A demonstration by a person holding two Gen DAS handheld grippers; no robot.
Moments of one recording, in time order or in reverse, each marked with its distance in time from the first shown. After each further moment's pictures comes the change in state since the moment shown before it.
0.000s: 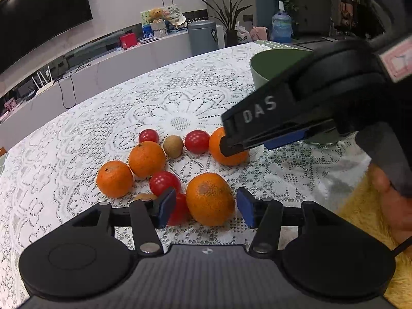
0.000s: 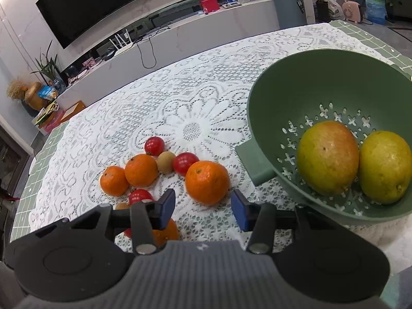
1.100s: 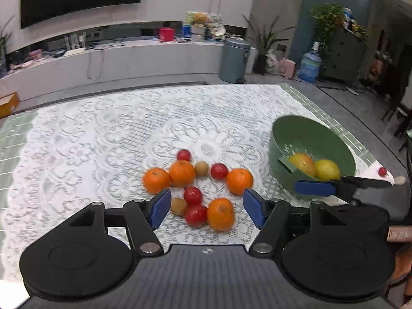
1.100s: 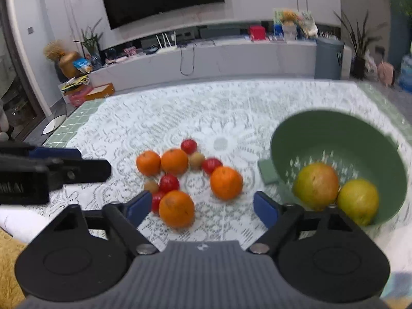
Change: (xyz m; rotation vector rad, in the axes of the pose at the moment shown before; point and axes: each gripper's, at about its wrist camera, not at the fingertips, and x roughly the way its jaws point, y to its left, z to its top) left arm -0.085 0.055 0.026 -0.314 -0.033 -0.048; right arm -0.069 0.024 -0.023 -0.292 -0.076 0.049
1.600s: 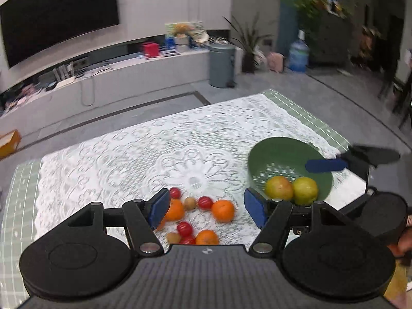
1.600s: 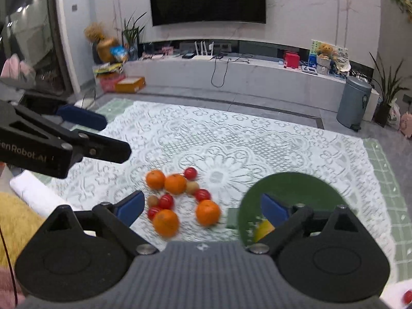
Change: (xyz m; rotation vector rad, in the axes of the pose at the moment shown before) left arm -0.038 -0.051 0.071 0.124 0.009 0.051; right arm -0.074 -0.025 0.057 -0.225 -0.039 0.087
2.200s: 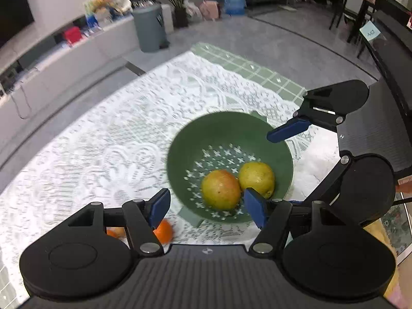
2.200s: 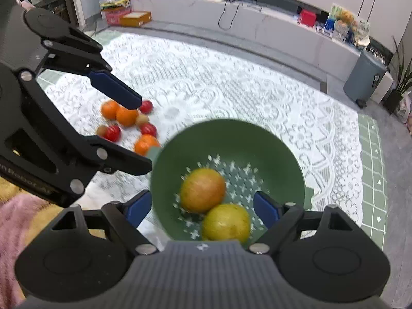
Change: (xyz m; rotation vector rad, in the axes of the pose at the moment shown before) left arm 0.092 -0.103 0.051 0.289 0.223 -0.177; right arm 0.025 -0.104 0.003 -0.168 0.295 0.010
